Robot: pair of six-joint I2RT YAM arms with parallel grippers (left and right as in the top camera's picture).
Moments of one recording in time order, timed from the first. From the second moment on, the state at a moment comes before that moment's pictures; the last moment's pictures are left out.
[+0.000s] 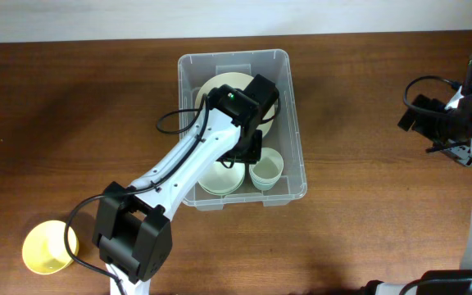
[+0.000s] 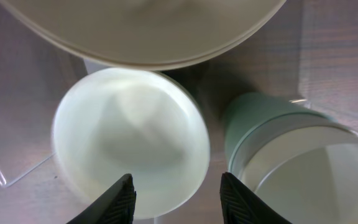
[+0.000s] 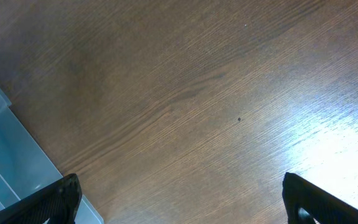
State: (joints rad) left arm -0.64 2.00 1.81 -1.29 -0.06 -0.52; right arm -0.31 1.54 1.63 -1.30 0.00 0.33
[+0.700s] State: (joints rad) left arm 0.26 1.57 1.71 -1.45 -0.20 -0.62; right arm -0.31 1.54 1.63 -1.30 0.00 0.33
